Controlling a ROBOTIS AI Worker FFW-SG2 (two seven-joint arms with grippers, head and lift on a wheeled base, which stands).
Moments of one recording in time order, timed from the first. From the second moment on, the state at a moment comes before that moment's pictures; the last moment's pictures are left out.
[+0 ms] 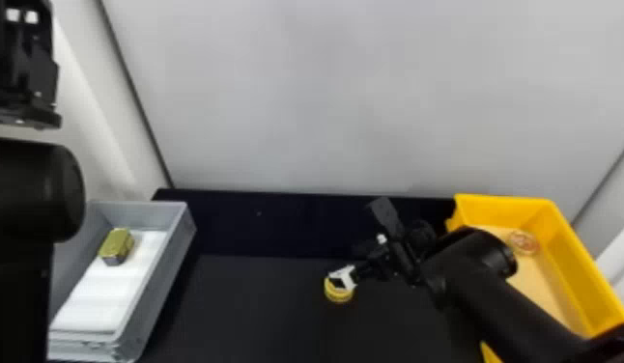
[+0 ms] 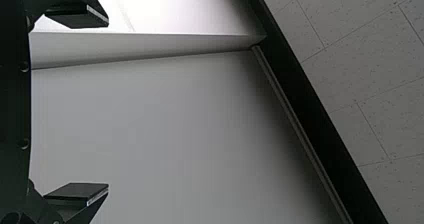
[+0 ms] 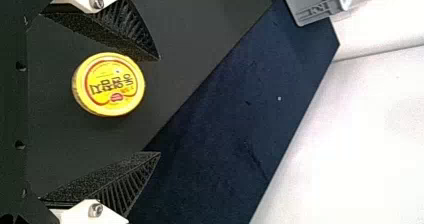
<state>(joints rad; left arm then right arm) -0.36 0.24 0.02 -2.23 -0.24 0.18 0.14 -0.71 0.00 0.46 -0.49 0.07 0.32 0.52</state>
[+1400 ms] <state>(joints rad) -0.38 0.24 0.00 -2.22 -0.24 0.17 0.14 -0.70 0.00 0.55 -0.41 0.00 0.30 0.55</state>
